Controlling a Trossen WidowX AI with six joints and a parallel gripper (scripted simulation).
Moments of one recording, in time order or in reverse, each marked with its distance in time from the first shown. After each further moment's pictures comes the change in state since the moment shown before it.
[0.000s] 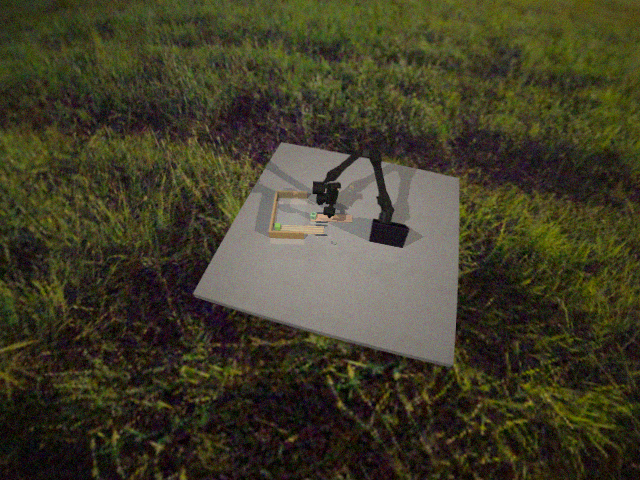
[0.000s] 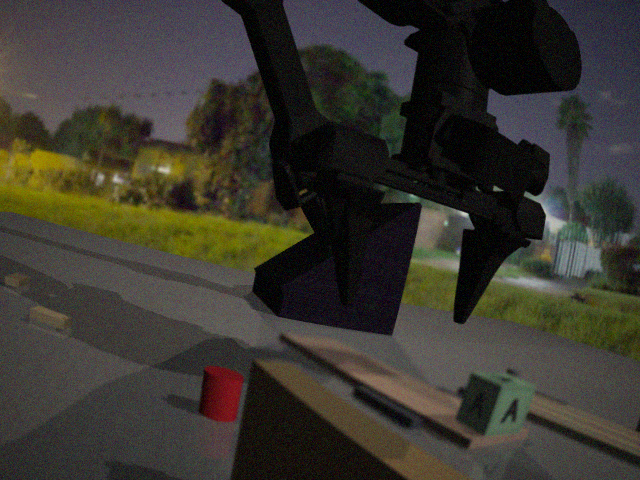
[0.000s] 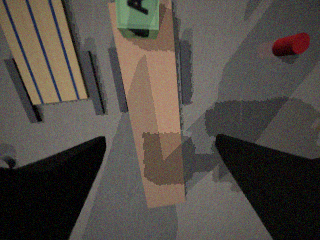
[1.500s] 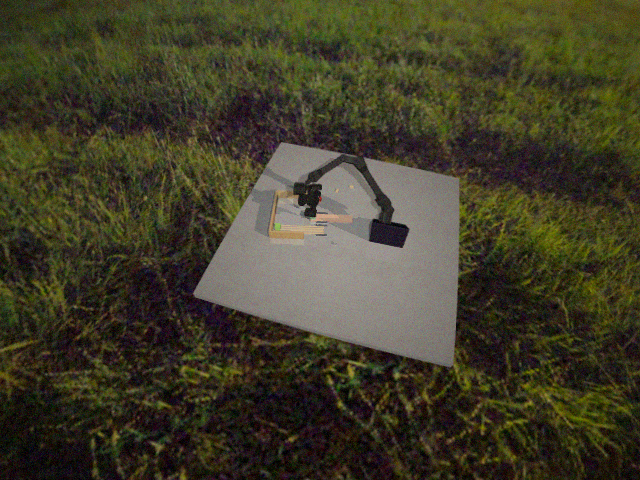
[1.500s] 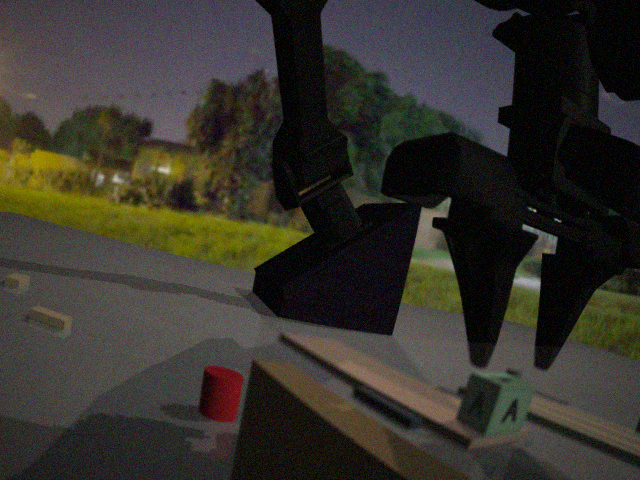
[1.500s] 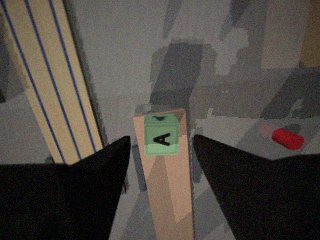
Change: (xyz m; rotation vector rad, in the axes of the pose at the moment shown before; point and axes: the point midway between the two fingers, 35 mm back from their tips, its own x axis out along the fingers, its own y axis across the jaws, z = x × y) arm 0.009 0.017 0.100 0.011 -0.012 0.007
